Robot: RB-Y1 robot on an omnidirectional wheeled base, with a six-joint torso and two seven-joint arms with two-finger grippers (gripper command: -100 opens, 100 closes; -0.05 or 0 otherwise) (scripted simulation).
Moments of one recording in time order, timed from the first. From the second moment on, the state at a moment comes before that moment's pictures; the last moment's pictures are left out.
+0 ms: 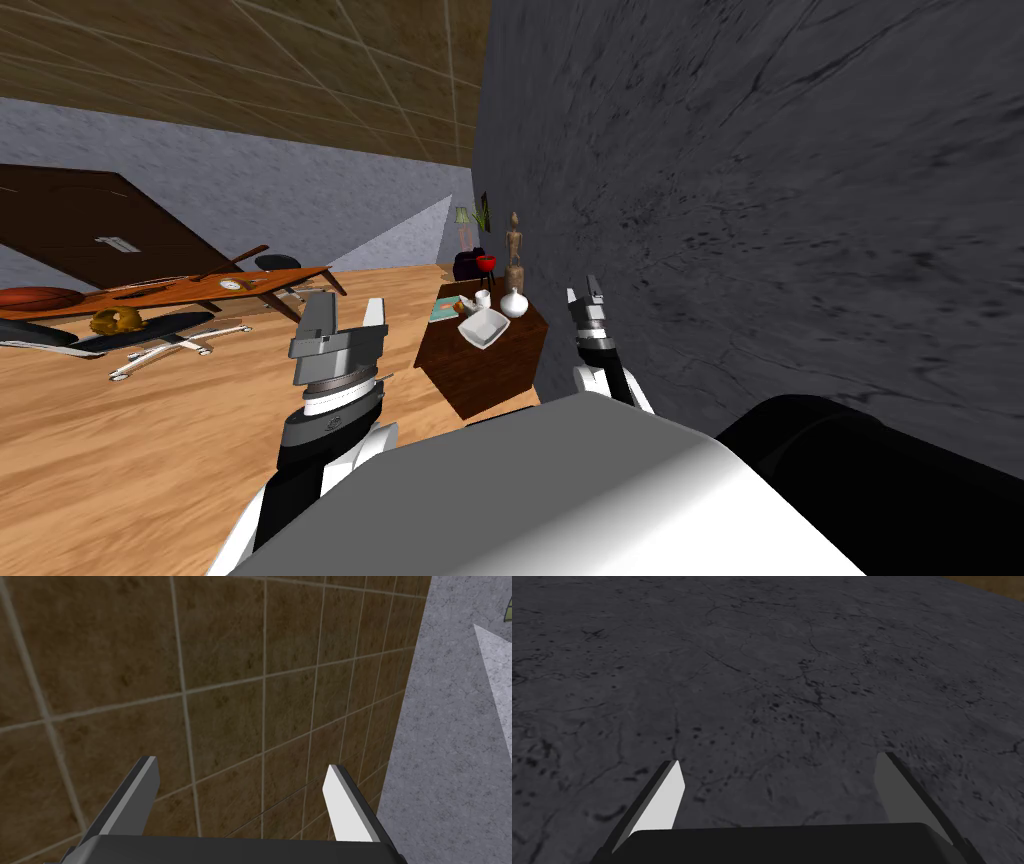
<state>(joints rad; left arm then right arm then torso) 0.54 0.05 -0.02 -2.39 -0.12 -0.58 0.07 0.48 0.02 -0.05 -2.32 0.11 -0.38 -0.16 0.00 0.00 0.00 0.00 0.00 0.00</state>
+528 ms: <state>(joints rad) 0.54 0.05 -0.02 -2.39 -0.12 -0.58 0.07 0.48 -0.14 -0.09 -2.26 0.14 -0.35 -0.13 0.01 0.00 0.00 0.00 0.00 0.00</state>
